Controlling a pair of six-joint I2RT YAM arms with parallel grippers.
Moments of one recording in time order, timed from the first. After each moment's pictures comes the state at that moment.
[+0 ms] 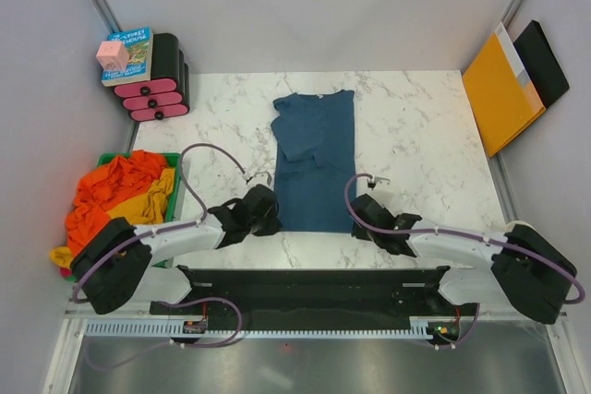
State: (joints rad) left arm -0.78 1.34 0.54 -0.08 -0.16 -0.80; right arm 0.85 1.28 0.49 -0.16 0.42 0.91
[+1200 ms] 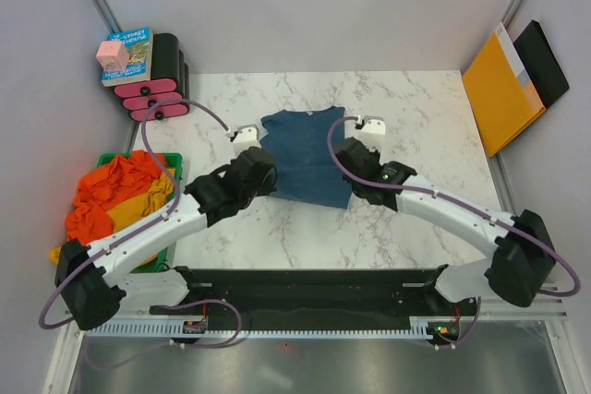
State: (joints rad) left arm -0.86 1.14 0.95 -0.54 -0.51 -0.77; right arm 0.83 1.34 1.02 -0.50 0.70 0.71
